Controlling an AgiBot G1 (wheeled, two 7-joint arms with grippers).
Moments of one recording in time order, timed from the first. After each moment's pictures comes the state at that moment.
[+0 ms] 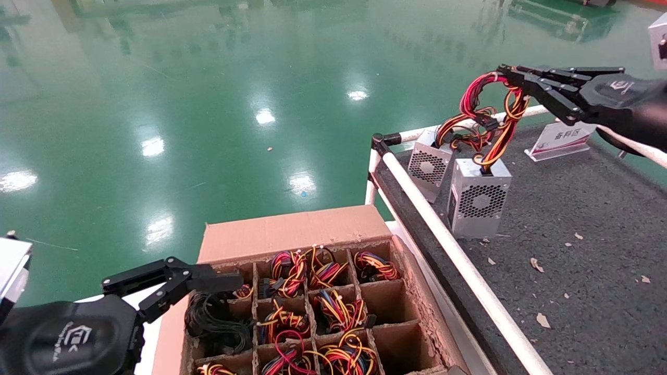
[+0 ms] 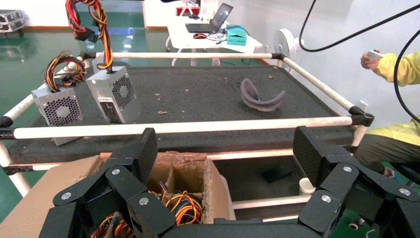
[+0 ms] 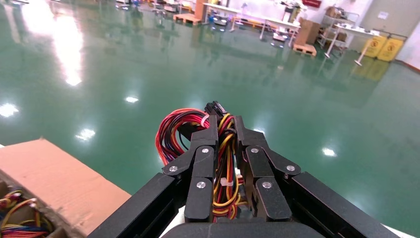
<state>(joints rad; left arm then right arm) -1.10 0.58 0.37 -1.26 0.67 1.46 -0.14 1.96 -0.83 -0.41 -0.02 -1.12 -1.37 -0.35</state>
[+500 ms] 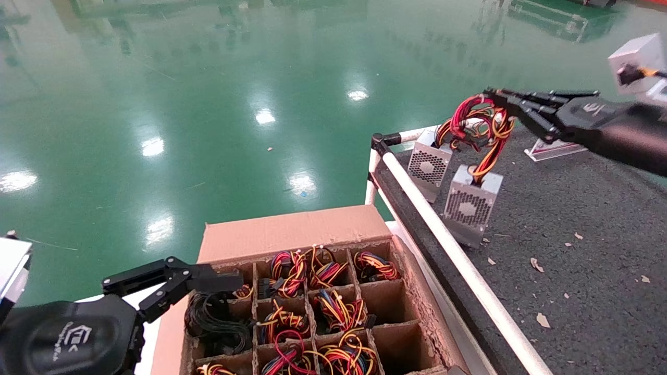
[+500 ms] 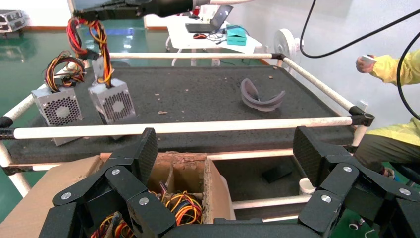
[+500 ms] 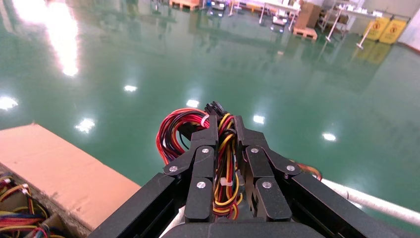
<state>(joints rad) -1.10 0.58 0.37 -1.26 0.67 1.46 -0.14 1.90 -0.87 -0.41 -0.02 -1.13 -1.30 -0.36</state>
